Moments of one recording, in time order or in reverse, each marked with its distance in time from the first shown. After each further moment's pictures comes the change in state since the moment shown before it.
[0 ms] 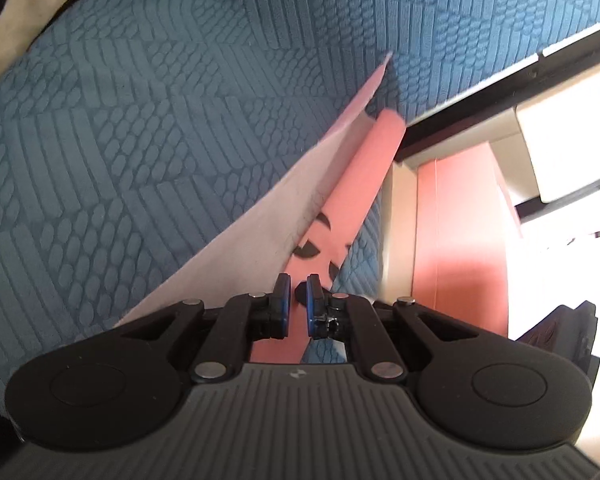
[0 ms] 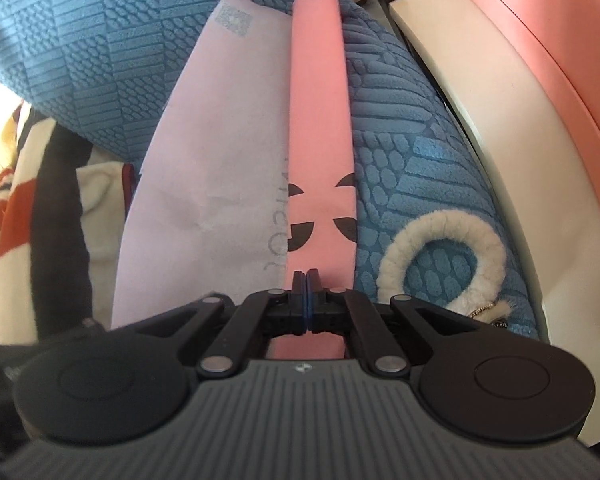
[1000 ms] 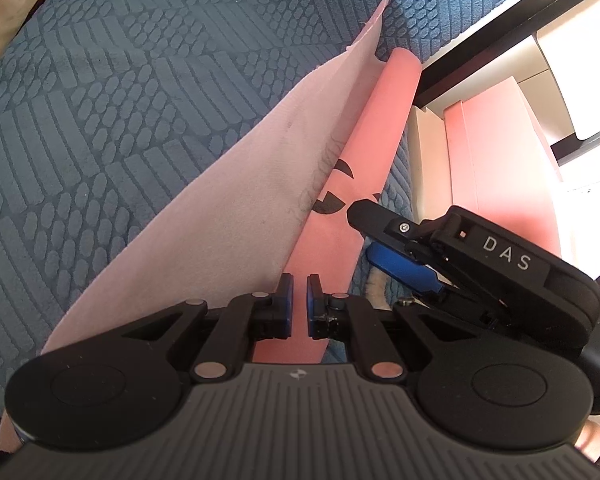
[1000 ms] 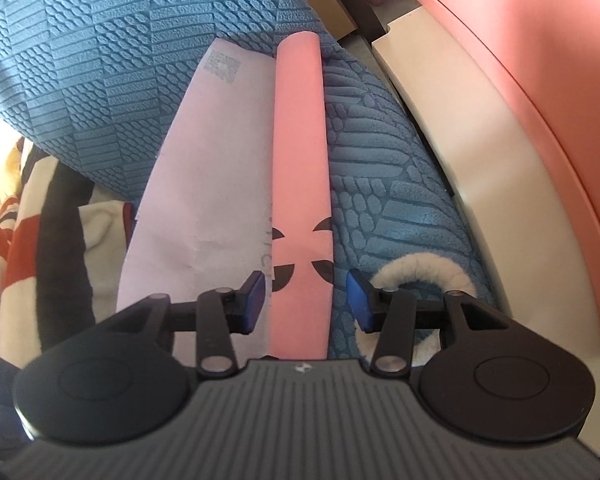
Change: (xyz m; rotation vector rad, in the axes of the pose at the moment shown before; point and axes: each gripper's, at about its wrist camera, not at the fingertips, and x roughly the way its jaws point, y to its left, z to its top) left arm 0.052 -0.032 -0.012 0.114 0.069 0.119; right arm -0.011 -0.012 0.008 0.016 -0.102 0.014
